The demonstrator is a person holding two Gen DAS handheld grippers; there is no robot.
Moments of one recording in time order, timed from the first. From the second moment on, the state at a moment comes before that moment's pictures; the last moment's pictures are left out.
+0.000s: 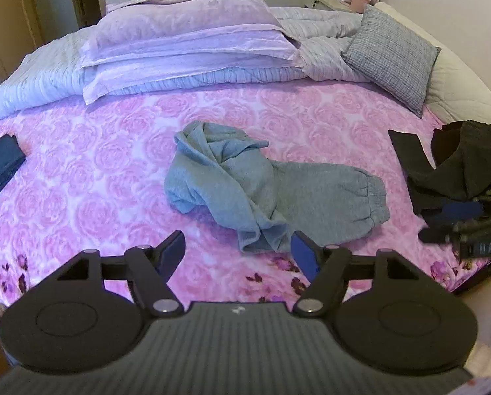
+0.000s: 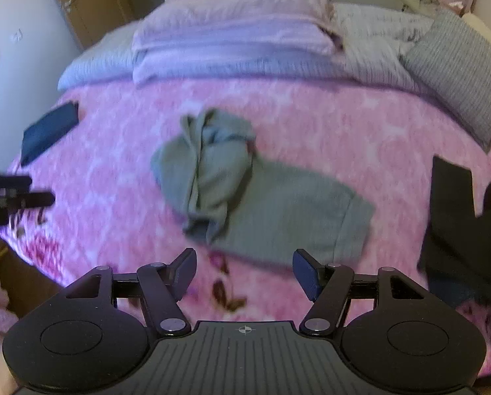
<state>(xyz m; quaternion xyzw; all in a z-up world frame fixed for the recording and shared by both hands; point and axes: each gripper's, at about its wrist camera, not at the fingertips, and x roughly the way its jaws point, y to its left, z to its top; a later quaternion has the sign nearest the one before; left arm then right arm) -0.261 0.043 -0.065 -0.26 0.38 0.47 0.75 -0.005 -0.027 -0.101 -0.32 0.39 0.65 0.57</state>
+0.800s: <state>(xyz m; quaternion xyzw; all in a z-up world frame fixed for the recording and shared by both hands) -0.257 -0.045 -0.069 -0.27 0.40 0.49 0.72 -0.019 -0.098 -0.106 -0.35 0.35 0.68 0.54</state>
